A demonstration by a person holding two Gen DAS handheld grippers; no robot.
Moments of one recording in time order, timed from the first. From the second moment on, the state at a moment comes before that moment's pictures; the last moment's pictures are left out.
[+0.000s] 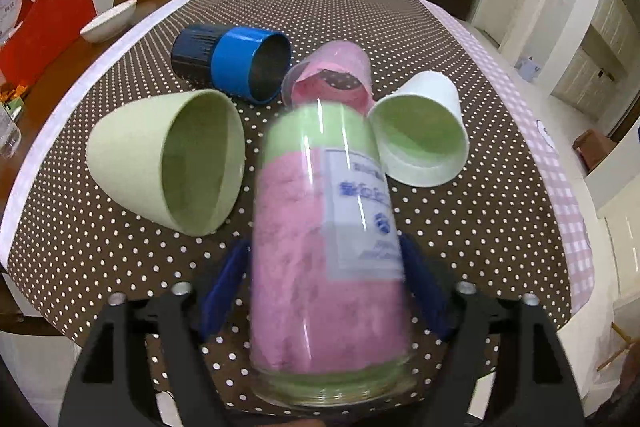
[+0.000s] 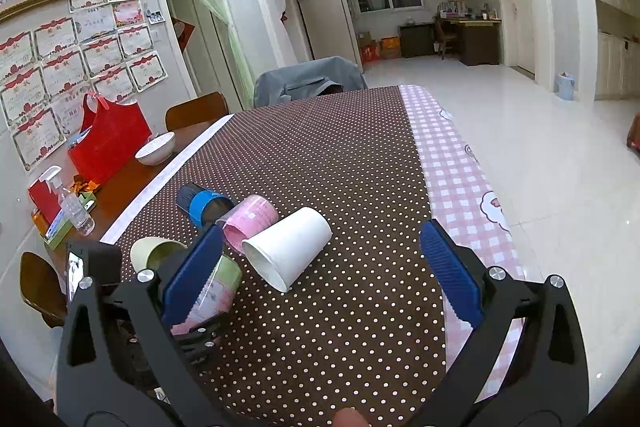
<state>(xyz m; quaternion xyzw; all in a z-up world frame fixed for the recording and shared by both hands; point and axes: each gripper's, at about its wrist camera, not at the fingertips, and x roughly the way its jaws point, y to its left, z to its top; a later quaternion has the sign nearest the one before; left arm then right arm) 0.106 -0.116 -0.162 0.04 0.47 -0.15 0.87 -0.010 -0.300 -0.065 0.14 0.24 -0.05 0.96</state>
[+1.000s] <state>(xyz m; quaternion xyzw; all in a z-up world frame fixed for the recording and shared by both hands) 0.063 -0.075 -0.076 0.03 0.36 -0.14 0.92 -0.010 -0.281 -0.048 0.12 0.23 -0.03 0.96</state>
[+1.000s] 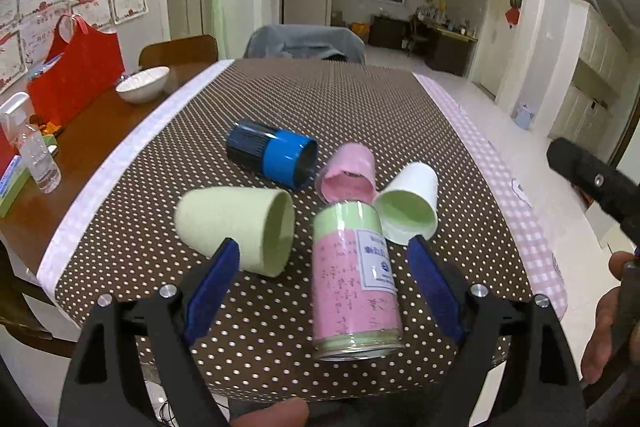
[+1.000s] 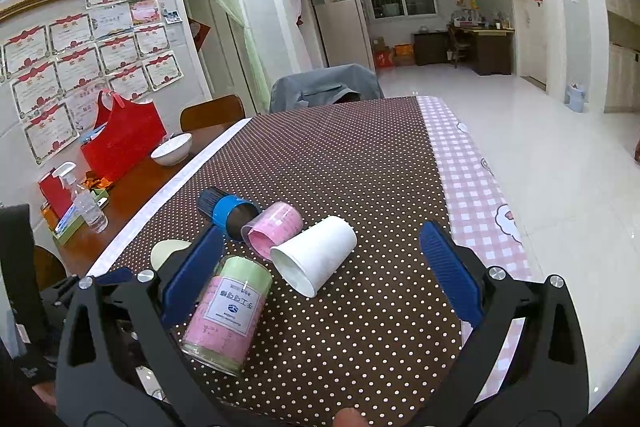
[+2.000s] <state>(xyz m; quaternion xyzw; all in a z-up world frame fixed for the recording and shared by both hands) 0.037 -0.044 -0.036 0.05 0.27 -0.09 0.96 -0.012 -0.258 -0.045 0.12 0.24 0.00 0.96</state>
